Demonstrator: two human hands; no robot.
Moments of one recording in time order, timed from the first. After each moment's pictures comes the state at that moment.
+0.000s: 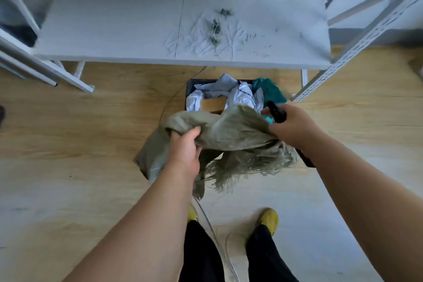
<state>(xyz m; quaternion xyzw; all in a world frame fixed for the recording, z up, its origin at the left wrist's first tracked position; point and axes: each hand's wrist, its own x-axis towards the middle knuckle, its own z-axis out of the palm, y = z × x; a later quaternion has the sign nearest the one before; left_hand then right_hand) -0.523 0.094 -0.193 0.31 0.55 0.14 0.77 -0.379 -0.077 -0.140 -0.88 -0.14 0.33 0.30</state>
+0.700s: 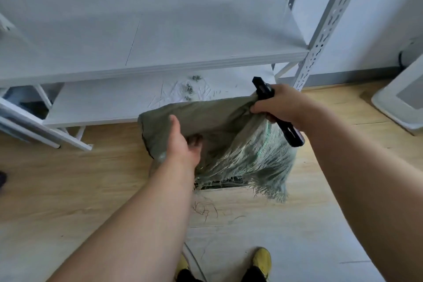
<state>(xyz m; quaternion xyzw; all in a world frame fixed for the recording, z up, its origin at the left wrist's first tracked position) -0.429 0.015 -0.047 0.17 0.48 0.17 0.84 -0.310 -0.163 0.043 -0.85 -0.15 0.29 0.41</state>
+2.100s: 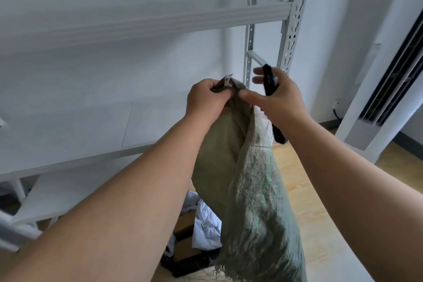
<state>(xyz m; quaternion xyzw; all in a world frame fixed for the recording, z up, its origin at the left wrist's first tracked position) -0.349 -0.006 0.198 0.78 0.10 0.18 0.59 -0.332 -0.159 0.197 -0.78 -0.13 -0.10 0.60</state>
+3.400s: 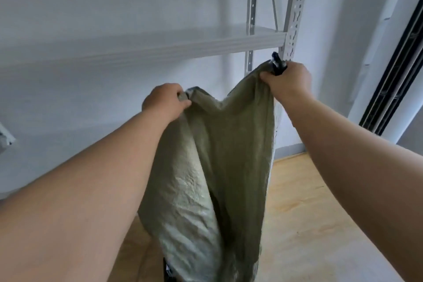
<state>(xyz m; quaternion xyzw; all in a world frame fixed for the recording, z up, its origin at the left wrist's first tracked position) -0.374 0.097 0.251 0.95 0.12 0.21 0.18 -0.327 -0.151 0.272 -0.86 -0.03 -0.20 0.48</state>
